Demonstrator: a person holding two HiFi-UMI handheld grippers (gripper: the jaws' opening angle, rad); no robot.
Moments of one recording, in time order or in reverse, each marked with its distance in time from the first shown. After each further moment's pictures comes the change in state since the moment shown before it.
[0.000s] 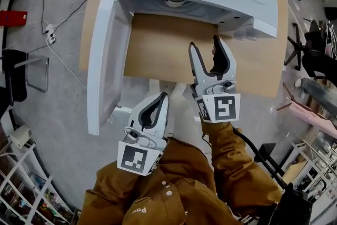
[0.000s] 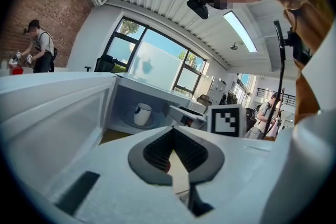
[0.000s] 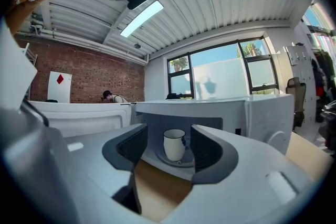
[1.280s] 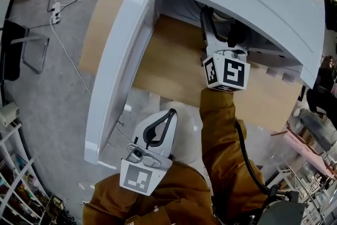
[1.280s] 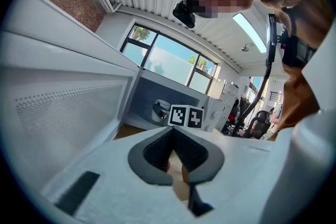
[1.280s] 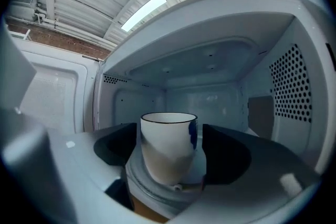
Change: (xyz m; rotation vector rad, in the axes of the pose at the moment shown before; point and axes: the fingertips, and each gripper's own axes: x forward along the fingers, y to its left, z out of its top) left arm 0.014 0.083 -0.032 -0.083 -0.044 0.142; right arm 0.188 -0.006 -0.082 -0.042 -0.027 -0.010
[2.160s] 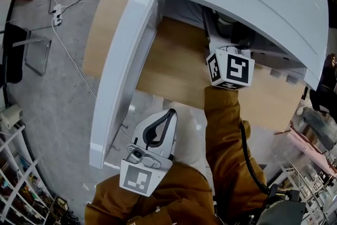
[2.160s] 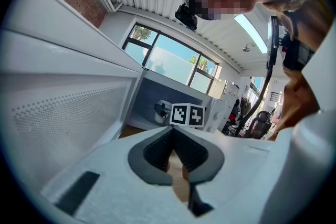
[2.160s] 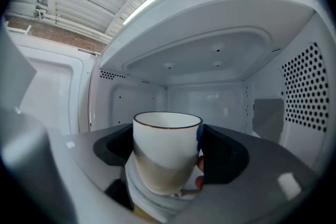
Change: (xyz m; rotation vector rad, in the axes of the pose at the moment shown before) left arm 0.002 0.014 0.007 0.000 0.000 -0.002; right arm 0.014 0.000 0.001 -0.034 0.031 -0.005
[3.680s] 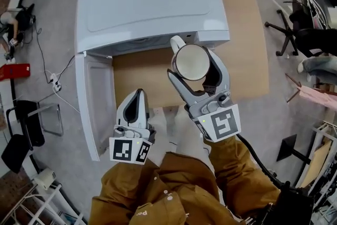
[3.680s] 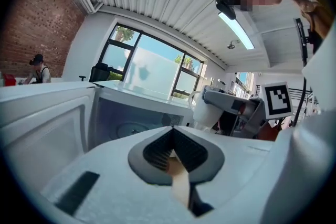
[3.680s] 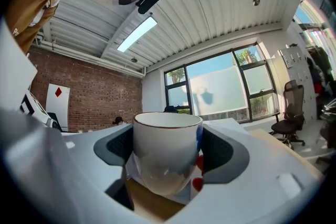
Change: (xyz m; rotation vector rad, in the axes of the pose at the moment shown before) left arm 0.054 -0.087 0.055 0.173 0.006 -0.156; right arm -0.222 -0.058 0.160 0.122 -0.111 0.012
